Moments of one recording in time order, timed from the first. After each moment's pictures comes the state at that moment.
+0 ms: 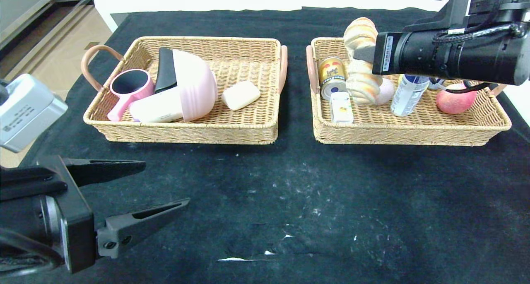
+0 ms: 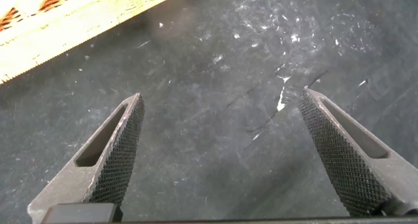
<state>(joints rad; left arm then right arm) -0.54 1.10 -0.88 0.12 -0.07 0.09 0.47 1.76 -1.68 0.03 -0.01 0.05</state>
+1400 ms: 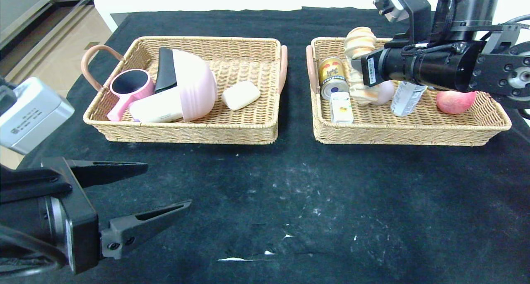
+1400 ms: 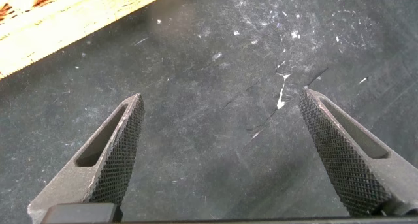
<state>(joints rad) -0.54 1.10 -0.88 0.13 -0.07 0.09 0.43 1.89 -1.75 -0.07 -0.16 -0.26</state>
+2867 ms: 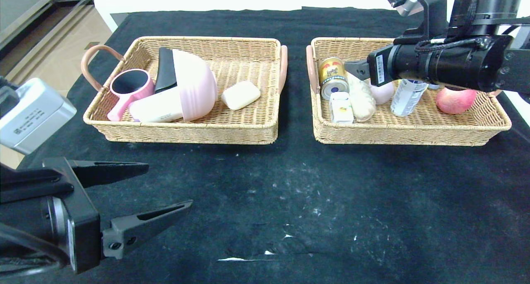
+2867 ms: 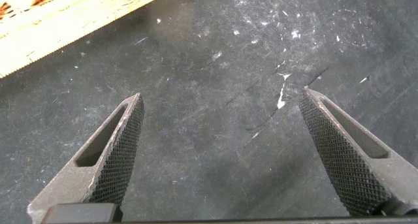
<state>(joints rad) -0.54 1.11 -0.88 0.13 -0.07 0.09 0.45 1.81 -1.67 -0.06 -0.14 -0.25</state>
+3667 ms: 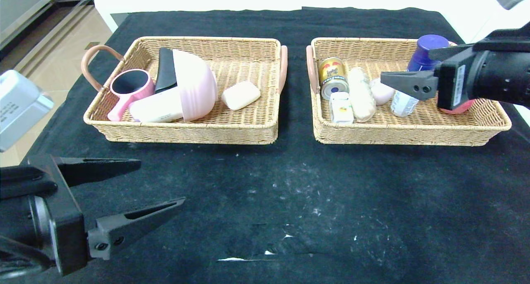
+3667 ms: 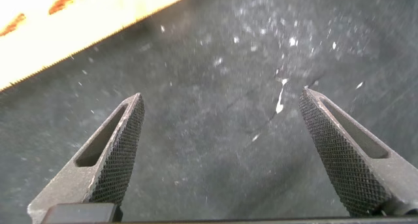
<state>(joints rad) -0.54 1.07 -0.89 0.13 -0.07 0.09 0.48 1.43 -1.27 -0.06 -0.04 -0.23</state>
